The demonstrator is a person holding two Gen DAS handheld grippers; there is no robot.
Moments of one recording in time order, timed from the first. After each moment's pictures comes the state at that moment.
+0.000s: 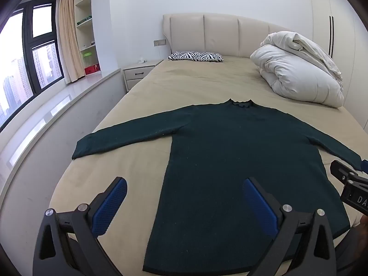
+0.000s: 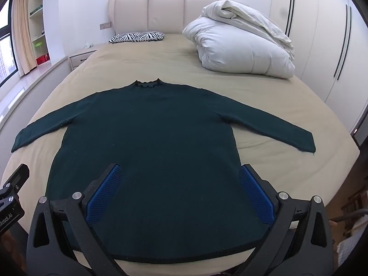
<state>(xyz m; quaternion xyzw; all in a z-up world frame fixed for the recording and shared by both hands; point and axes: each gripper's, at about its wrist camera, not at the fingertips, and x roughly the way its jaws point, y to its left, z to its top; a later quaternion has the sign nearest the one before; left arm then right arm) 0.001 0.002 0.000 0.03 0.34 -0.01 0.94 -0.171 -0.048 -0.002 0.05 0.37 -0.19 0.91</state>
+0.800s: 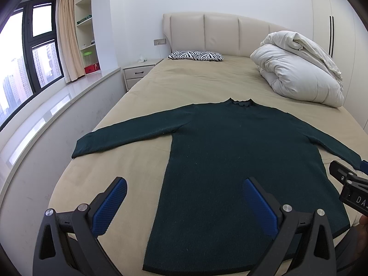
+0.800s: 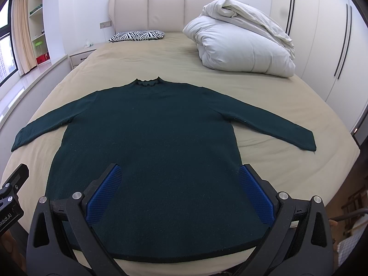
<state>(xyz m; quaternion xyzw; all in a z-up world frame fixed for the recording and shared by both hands) -0.001 0.001 -0.005 0.03 0.34 -0.01 0.94 -0.168 -0.045 -0.009 0.05 0.38 -0.18 0.91</state>
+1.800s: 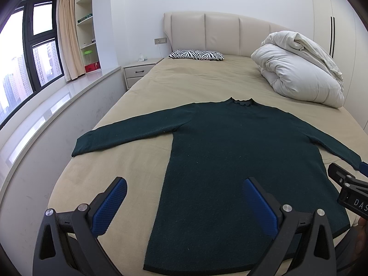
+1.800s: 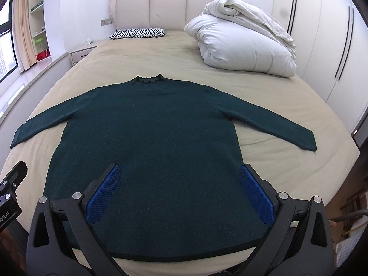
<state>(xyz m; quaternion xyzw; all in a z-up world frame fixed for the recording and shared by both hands) 0.000 0.002 -0.005 0.03 0.35 -0.01 0.94 -0.163 -0.044 -0.013 0.05 0.39 -0.18 0.90</state>
